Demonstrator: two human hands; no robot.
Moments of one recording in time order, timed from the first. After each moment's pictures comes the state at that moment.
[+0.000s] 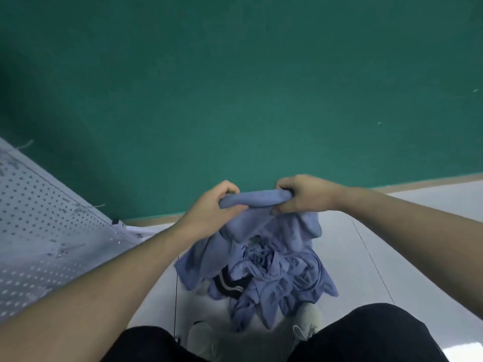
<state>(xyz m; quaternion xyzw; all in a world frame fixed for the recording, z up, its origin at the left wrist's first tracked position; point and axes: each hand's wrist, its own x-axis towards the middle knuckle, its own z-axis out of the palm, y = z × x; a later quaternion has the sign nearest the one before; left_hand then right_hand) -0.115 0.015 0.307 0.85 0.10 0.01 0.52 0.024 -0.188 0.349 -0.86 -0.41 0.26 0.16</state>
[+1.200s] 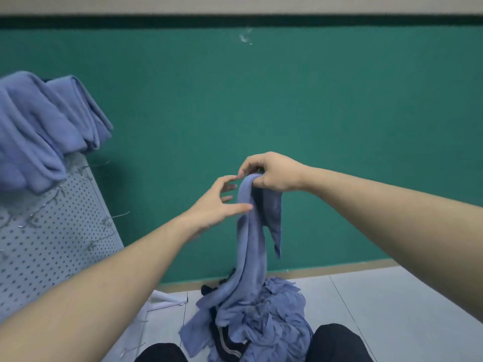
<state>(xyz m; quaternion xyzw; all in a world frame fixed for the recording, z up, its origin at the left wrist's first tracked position) -0.213 -0.048 0.557 0.83 0.07 0.11 0.54 -0.104 -0.208 0.634 -0.82 -0.52 0.03 0.26</state>
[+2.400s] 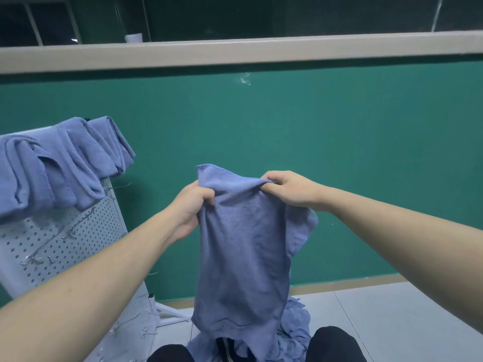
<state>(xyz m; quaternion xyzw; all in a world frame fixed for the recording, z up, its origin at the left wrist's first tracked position) -0.285 -0.068 0.638 0.70 0.13 0.18 0.68 -0.150 -0.267 0.656 -0.82 -0.44 0.04 0.36</state>
